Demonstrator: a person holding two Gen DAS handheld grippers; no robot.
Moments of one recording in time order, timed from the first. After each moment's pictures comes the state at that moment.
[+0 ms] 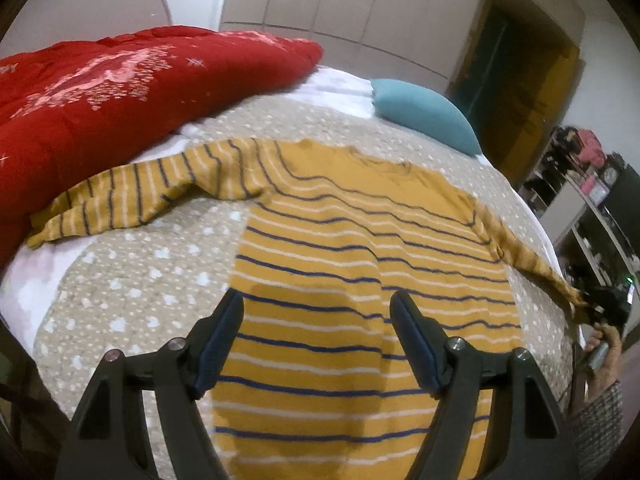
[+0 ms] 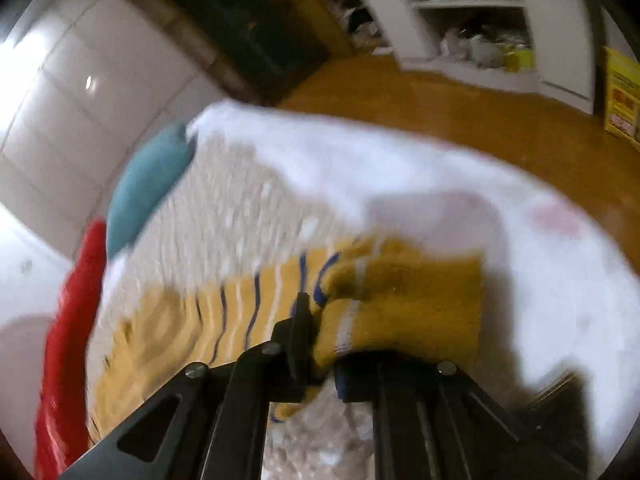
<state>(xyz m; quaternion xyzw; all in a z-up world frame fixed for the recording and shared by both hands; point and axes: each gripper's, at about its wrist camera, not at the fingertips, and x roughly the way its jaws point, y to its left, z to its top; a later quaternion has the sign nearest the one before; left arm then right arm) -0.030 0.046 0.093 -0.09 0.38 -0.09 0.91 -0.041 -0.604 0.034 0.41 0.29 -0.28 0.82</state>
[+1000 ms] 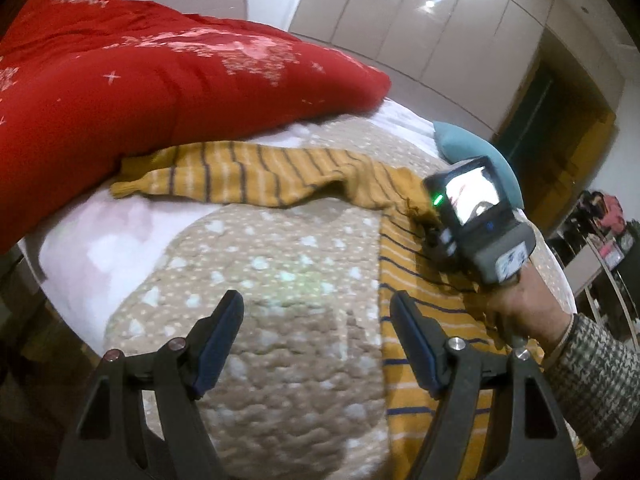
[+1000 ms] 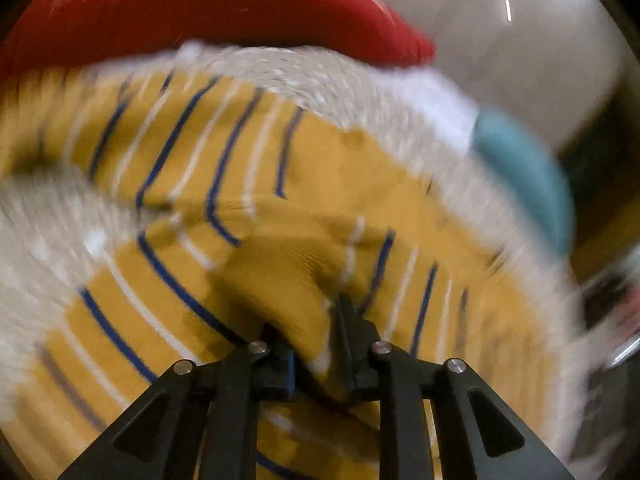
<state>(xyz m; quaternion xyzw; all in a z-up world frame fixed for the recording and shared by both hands) -0.066 0.190 0.061 -0.17 0.35 -0.03 0.92 0.175 0.018 -0.013 -0.39 0.38 0.05 0.84</state>
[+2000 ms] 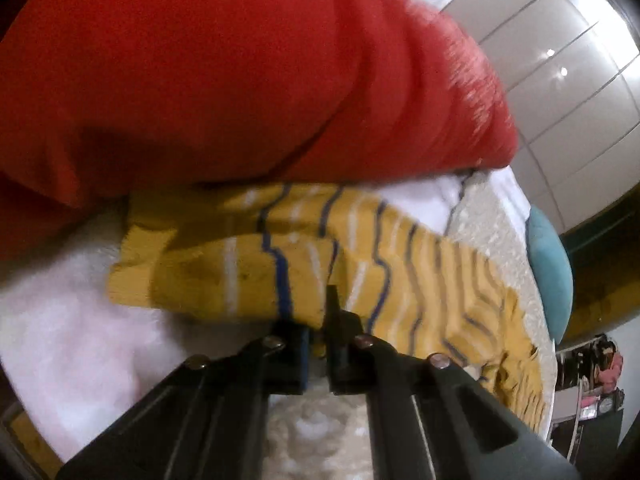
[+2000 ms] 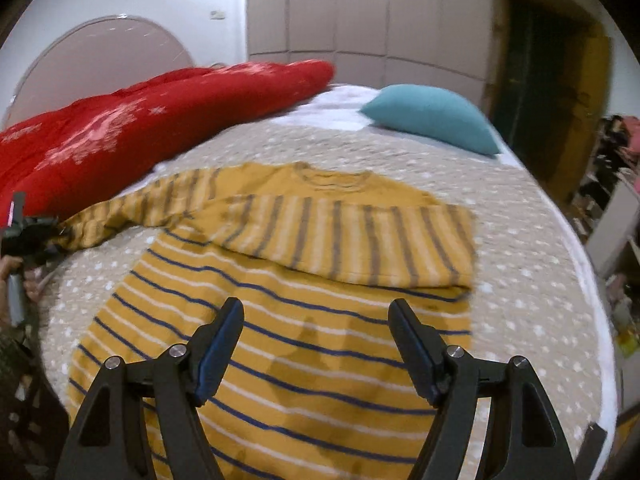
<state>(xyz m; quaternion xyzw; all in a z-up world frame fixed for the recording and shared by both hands) 0.080 0.323 0.015 -0.36 0.40 0.11 0.84 0.015 -0.208 0.095 -0.02 0.38 0.04 0.92</state>
